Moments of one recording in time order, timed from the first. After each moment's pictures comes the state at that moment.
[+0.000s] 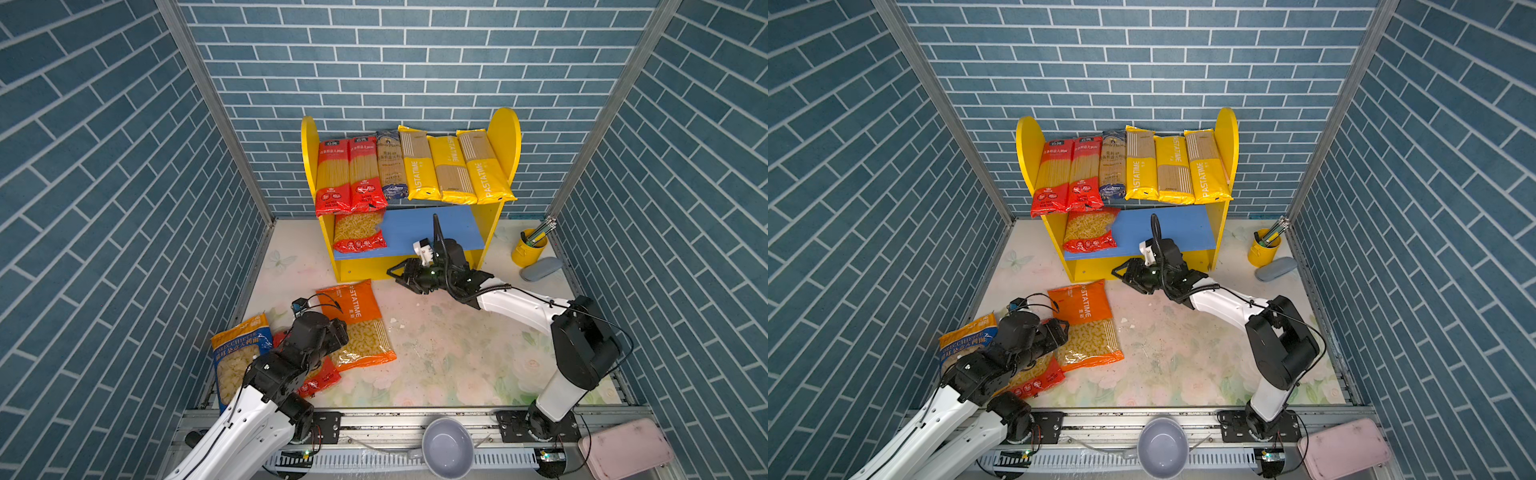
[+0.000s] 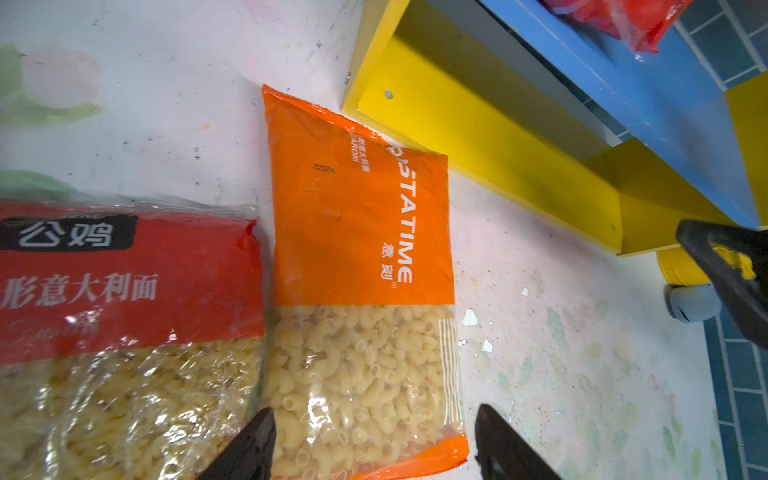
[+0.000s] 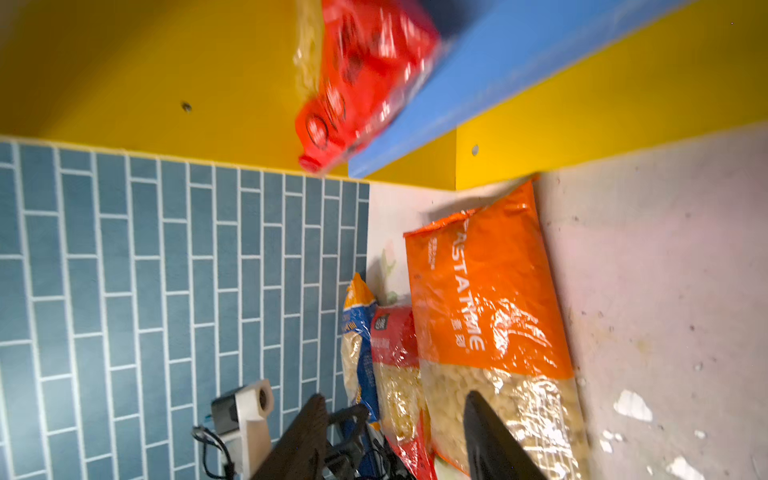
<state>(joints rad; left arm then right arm) -0.52 0.59 0.55 -0.77 -0.20 -0.88 0.78 1.69 1.13 0.08 -0.50 1.09</state>
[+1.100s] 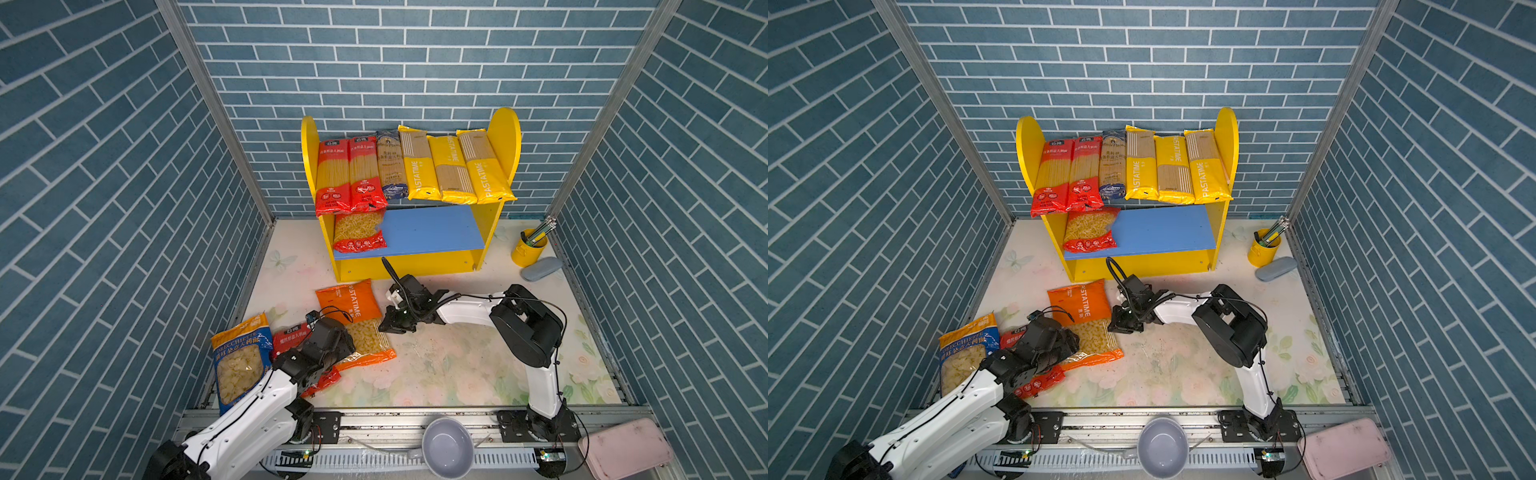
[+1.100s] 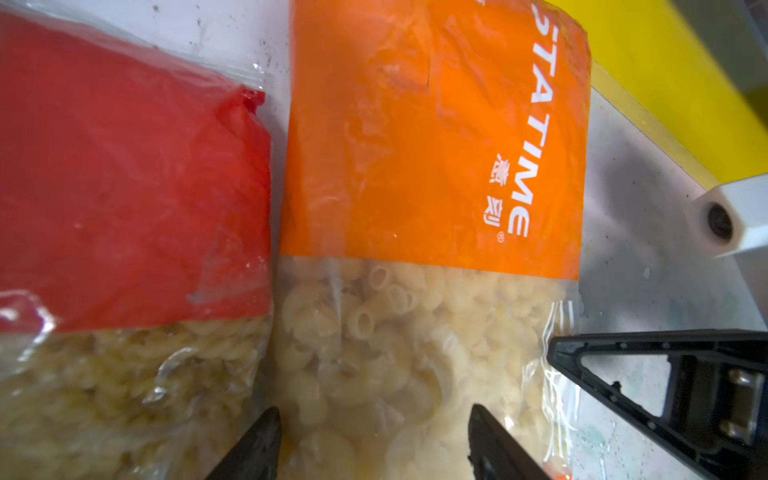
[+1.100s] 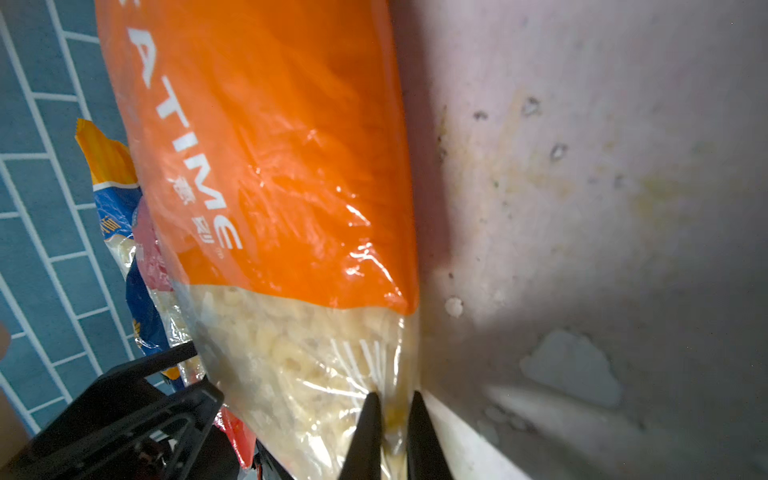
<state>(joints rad) -0.54 0.77 0.34 -0.50 -0.14 -0.96 0.93 2.01 1.21 -0.13 -0.48 0.87</state>
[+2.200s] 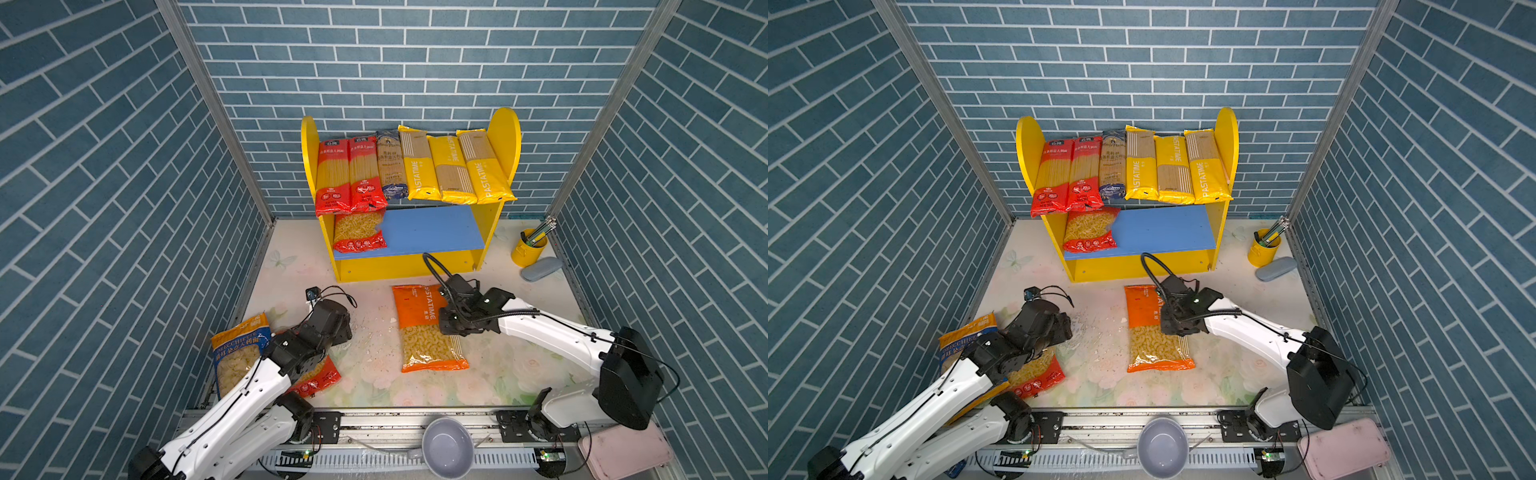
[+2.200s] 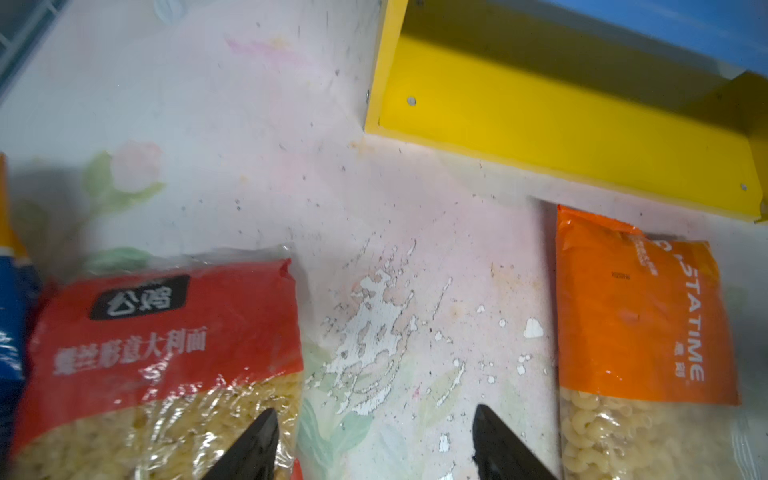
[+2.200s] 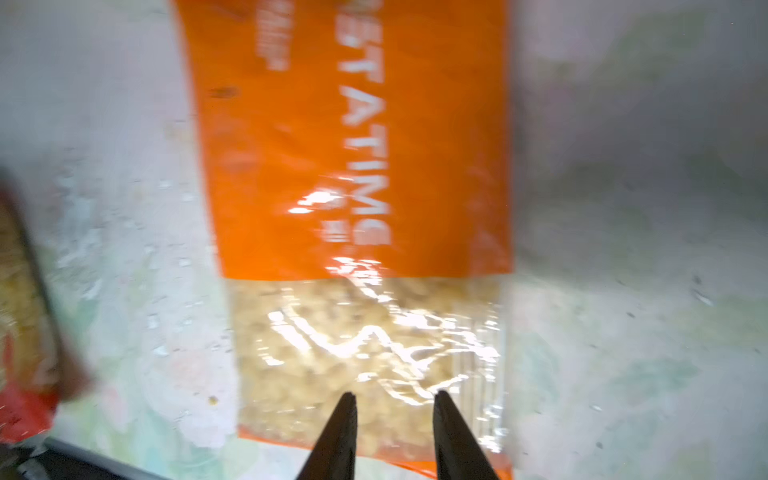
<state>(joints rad) -0.59 0.82 0.70 -0.79 -0.38 -0.73 0.92 1.47 1.07 -0.74 0.04 0.71</state>
